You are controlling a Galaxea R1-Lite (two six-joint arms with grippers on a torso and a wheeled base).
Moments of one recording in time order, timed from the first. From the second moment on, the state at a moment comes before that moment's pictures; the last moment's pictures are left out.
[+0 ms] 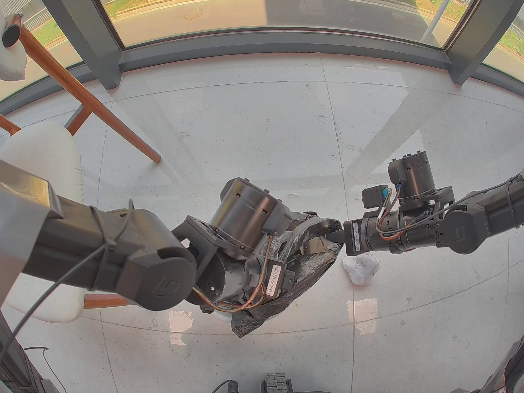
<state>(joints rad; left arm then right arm) -0.82 1.93 -1.19 0.08 0.30 -0.31 0.50 1.91 -1.04 -0.19 0.23 0.21</state>
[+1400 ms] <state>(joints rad) -0.76 1.94 -1.15 -0.01 0.27 -0.28 0.47 1.91 -1.03 -0.20 0.24 0.21</state>
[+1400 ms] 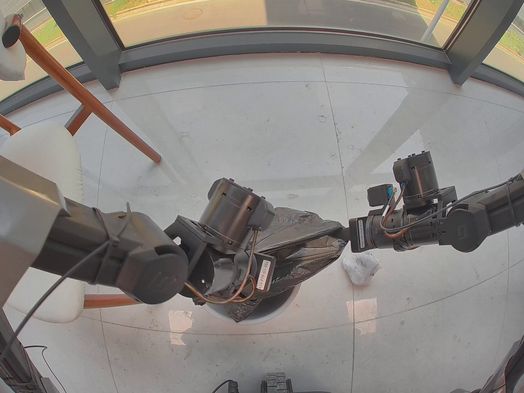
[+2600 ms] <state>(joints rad) -0.79 1.84 -1.70 1.11 0.34 -0.53 0.50 1.83 -1.05 -0.09 0.43 0.12</state>
